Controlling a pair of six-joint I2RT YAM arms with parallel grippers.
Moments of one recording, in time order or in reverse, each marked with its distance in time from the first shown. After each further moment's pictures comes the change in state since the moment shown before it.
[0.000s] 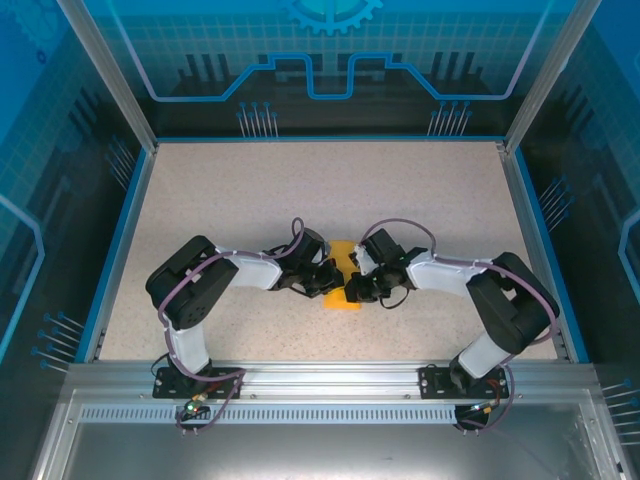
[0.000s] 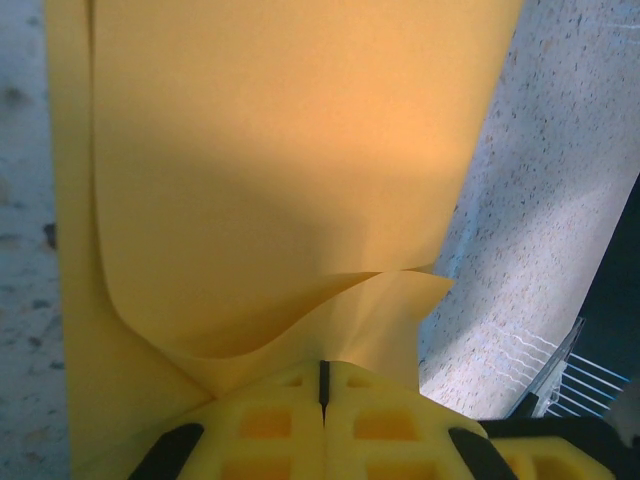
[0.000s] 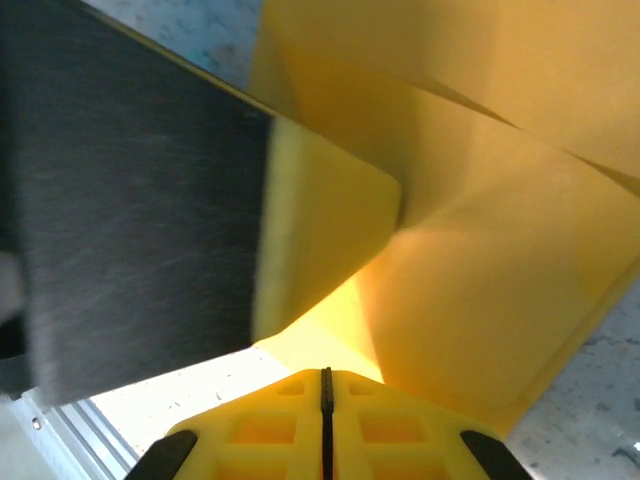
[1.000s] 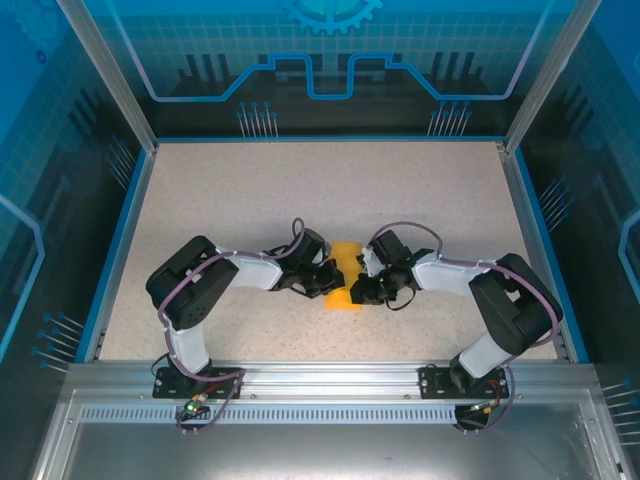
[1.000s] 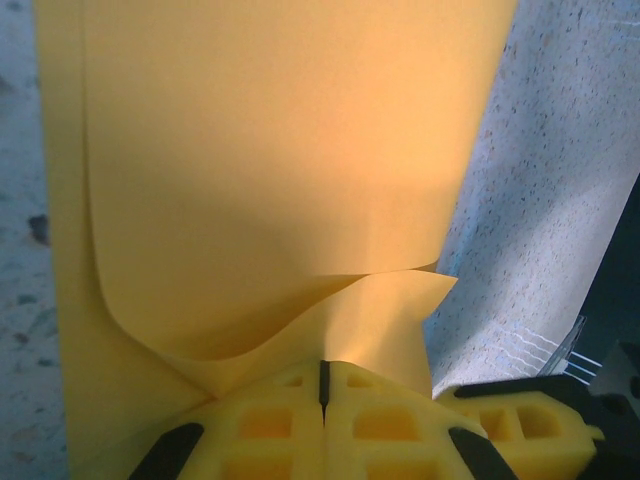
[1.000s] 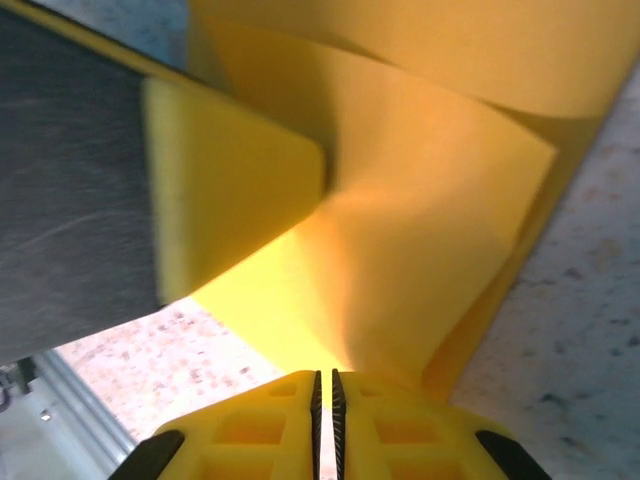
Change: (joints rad) left arm -0.004 0.000 0.000 0.000 -0.003 0.000; right arm -0.050 -0.027 -0.041 -0.011 -0.053 0.005
